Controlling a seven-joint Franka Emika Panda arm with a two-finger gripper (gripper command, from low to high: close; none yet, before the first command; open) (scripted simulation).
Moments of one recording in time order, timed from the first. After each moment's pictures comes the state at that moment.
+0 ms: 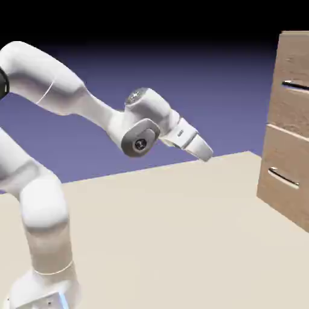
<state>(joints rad) 0.02 -0.54 -0.02 -2.77 0.05 3.04 0.74</state>
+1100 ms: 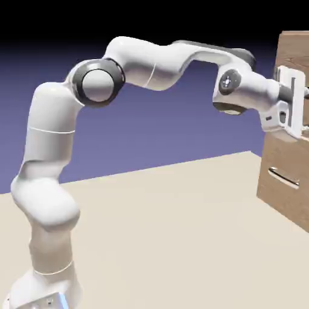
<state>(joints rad) 0.37 0.32 -0.47 -1.58 1.49 3.14 0.60</state>
